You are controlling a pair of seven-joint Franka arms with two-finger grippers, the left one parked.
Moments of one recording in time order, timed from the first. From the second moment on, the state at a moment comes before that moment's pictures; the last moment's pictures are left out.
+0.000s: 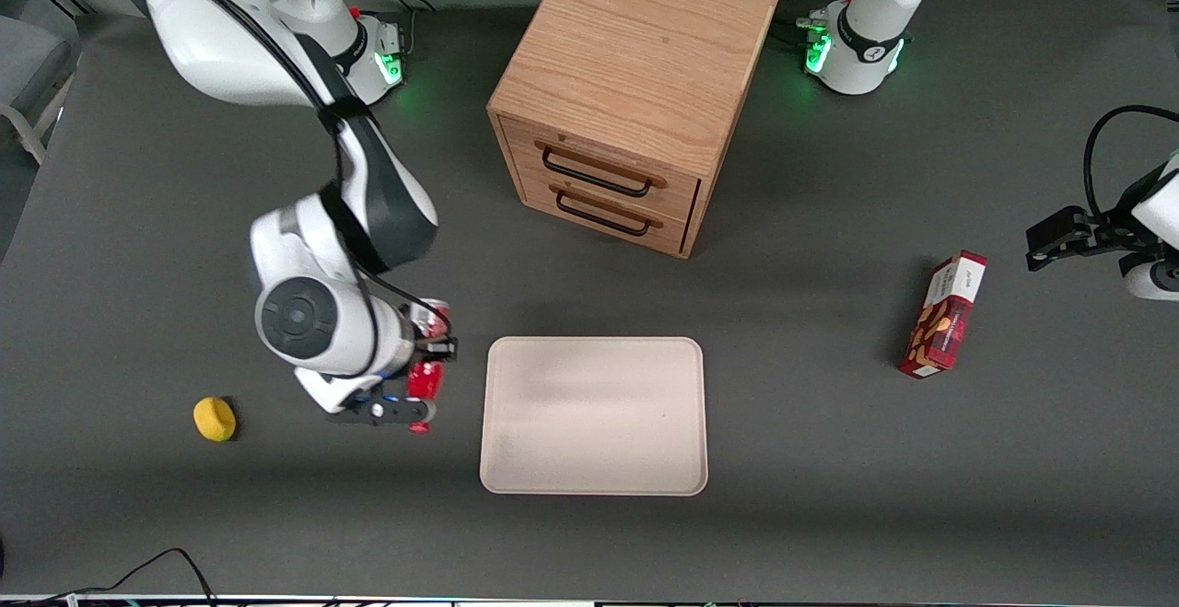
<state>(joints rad) 0.39 0.80 0.05 -1.11 -0.01 1.87 0.47</state>
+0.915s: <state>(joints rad) 0.43 1.00 0.03 -1.08 -0.03 2.16 0.44</state>
